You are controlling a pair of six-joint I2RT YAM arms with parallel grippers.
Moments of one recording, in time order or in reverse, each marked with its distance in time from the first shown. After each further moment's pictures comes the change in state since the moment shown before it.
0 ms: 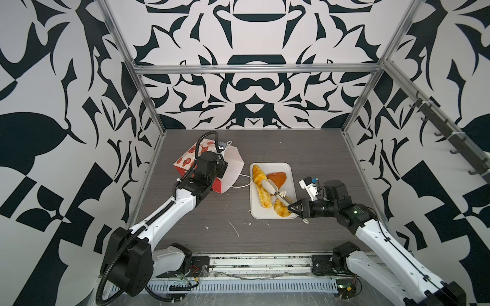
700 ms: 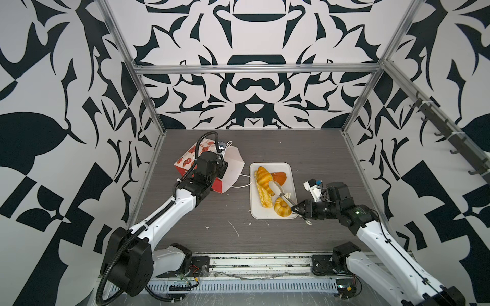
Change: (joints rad) left arm 0.000 0.000 -0.004 0.008 0.011 -0.001; right arm -0.050 -0.013 0.017 -0.100 0.050 0.002
